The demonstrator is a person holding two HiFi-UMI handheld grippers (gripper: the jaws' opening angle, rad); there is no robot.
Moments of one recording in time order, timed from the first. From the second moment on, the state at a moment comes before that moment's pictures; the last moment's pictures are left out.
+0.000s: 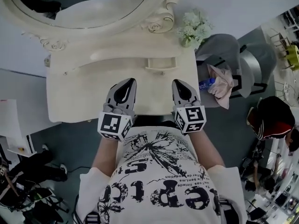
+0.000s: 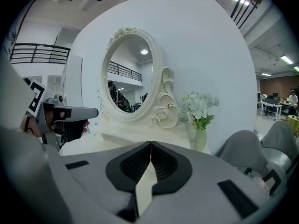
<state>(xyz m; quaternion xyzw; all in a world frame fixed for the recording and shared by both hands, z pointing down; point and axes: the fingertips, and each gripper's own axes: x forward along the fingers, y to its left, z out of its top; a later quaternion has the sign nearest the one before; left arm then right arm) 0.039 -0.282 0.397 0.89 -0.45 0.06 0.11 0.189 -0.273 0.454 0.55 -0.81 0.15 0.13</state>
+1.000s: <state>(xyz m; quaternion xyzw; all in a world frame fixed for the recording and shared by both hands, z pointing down) 0.017 -0.316 0.493 0.87 -0.46 0.10 0.15 0.175 -0.331 0.624 0.55 -0.75 0.29 0.25</state>
